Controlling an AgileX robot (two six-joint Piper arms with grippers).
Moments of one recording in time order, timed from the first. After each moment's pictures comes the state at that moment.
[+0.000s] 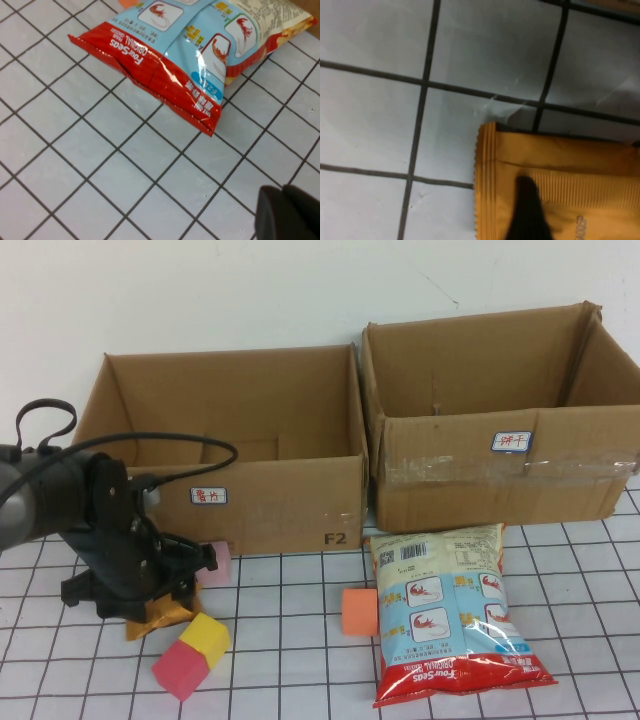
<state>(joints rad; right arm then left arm) 0.09 0.71 -0.43 0.57 0.70 -1.02 -0.21 1.86 -1.15 -0.06 0.69 -0.42</state>
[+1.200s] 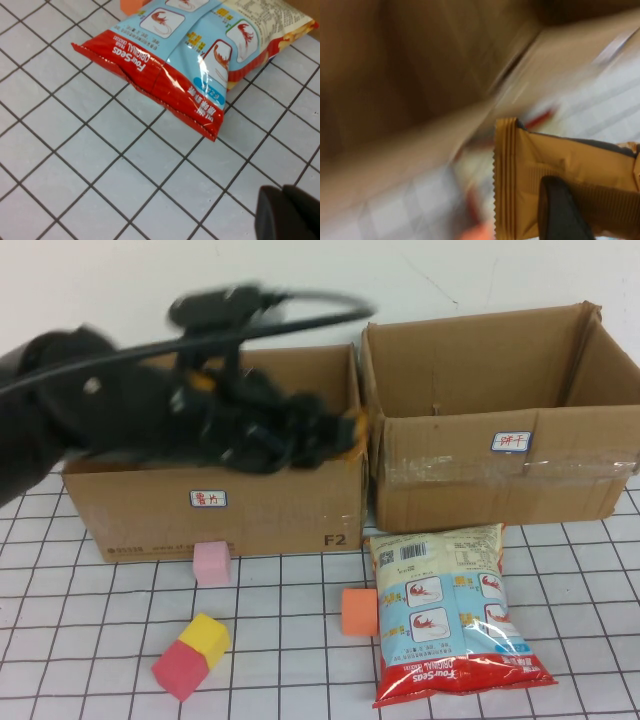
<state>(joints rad) 0.09 0.71 -0.43 0.60 0.70 -1.02 -0.47 1.49 -1.27 -0.55 0.54 0.17</state>
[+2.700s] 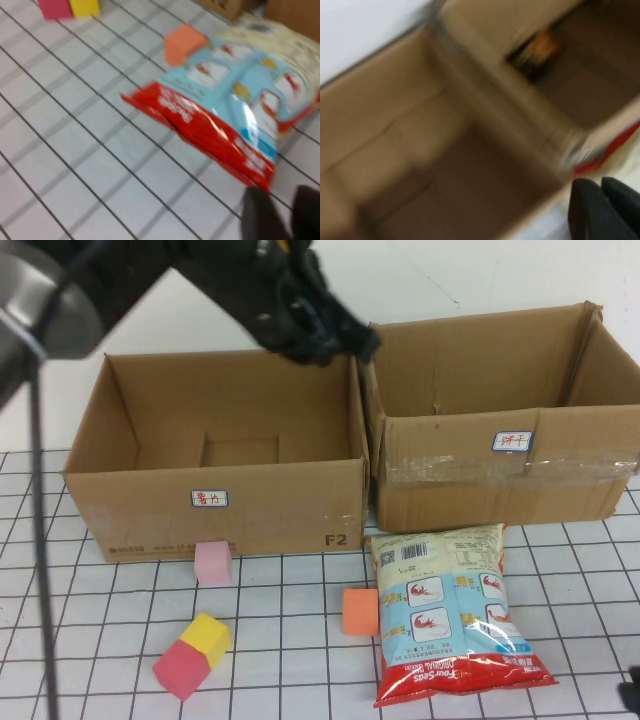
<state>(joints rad) 0.09 0.77 -0.38 0.91 0.67 -1.28 -0.51 1.87 -2.05 -0.04 1.10 0.09</state>
